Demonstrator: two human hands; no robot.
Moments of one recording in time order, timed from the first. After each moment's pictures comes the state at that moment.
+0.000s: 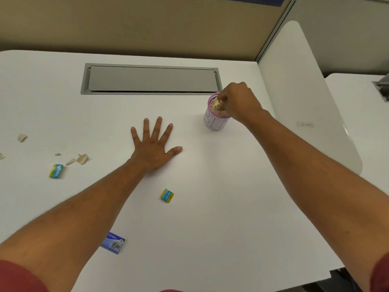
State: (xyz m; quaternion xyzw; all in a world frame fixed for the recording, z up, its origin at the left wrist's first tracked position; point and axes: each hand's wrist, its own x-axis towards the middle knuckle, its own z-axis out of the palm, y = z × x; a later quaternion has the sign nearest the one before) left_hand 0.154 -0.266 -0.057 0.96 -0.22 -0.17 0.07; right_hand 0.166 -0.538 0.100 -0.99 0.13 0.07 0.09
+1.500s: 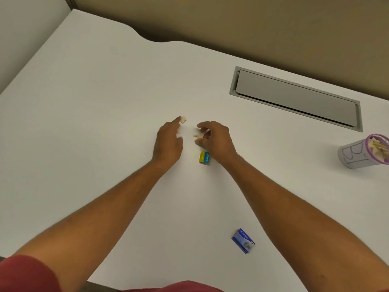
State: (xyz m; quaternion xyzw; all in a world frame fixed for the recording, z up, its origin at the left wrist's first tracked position) left_hand 0.166 0.073 -0.022 0.90 0.09 -0.04 0.42; right_hand 0.195 -0.099 -0.018 -0.91 -0.01 0.11 0.41
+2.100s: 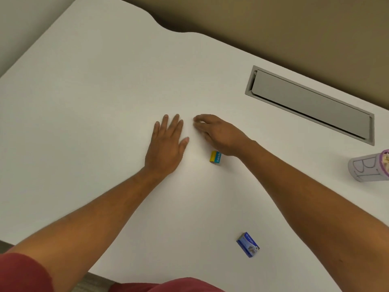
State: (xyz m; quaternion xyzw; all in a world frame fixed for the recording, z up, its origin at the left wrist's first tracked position) left_hand 0.143 0.113 -0.063 0.98 -0.03 0.00 0.18; right_hand 0.228 -0.093 -0.016 -0.91 -0.35 0.17 0.14
